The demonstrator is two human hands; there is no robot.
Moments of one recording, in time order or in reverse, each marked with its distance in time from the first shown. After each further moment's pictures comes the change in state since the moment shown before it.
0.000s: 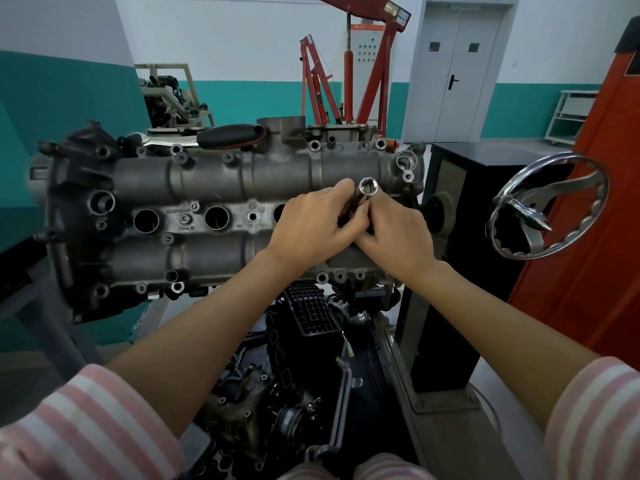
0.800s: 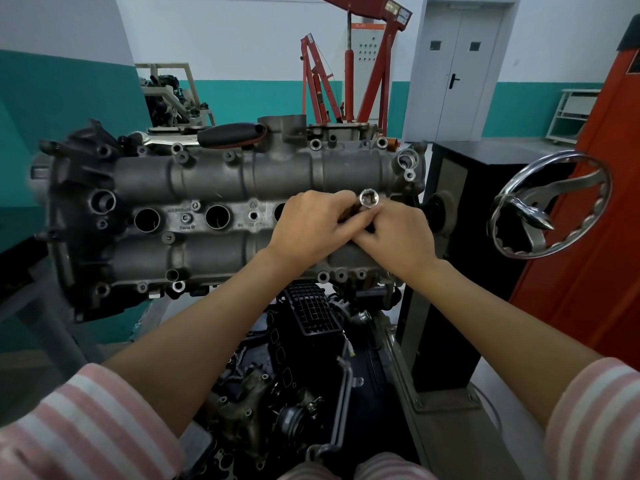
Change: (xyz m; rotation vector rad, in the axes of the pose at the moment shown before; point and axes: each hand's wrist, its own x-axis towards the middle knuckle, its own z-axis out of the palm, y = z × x) left_hand 0.001 -0.005 0.002 -0.019 -0.003 0.030; right_hand -0.001 0.000 -0.001 0.012 0.085 -0.058
